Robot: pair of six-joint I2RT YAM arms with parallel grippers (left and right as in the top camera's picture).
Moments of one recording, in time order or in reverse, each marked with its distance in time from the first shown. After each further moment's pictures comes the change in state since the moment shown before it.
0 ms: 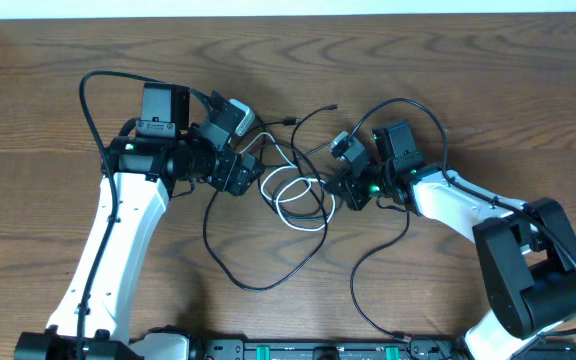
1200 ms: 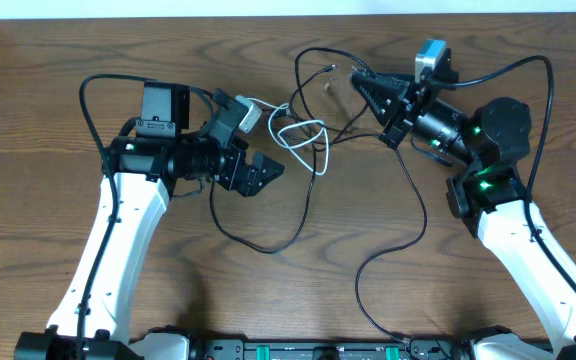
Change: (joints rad) left arm -0.008 0.000 0.000 0.042 0.235 -0.058; right arm -0.143 -0.446 -0.005 0.748 -0.129 0.488
